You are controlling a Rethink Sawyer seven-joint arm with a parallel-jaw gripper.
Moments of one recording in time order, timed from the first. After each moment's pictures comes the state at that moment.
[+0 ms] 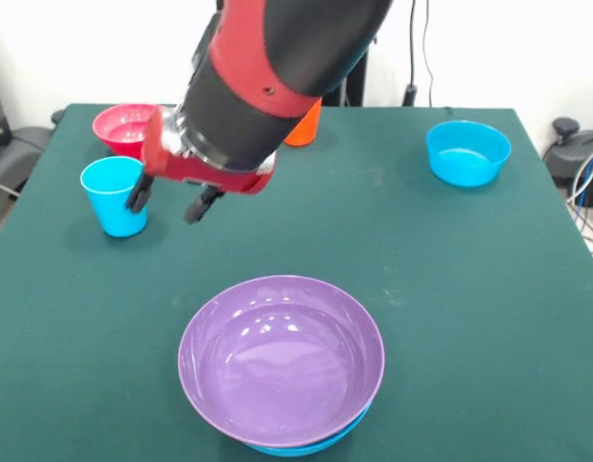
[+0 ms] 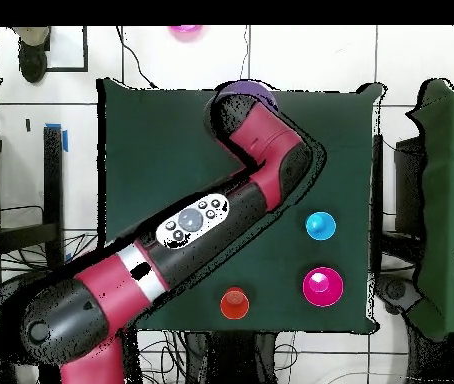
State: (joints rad) arm 0.16 0.23 -1.33 1.12 1.15 0.96 0.77
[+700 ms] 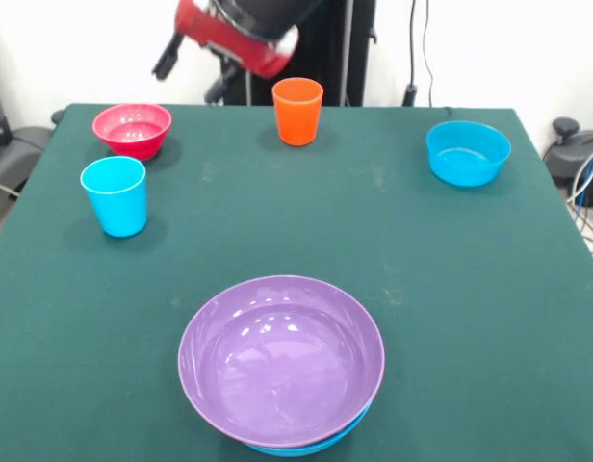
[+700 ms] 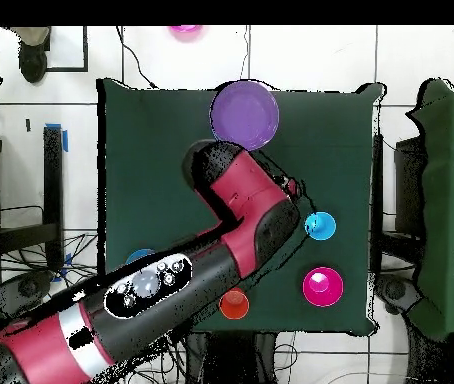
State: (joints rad) arm 0.31 0.05 -1.26 1.42 0.97 0.92 0.91
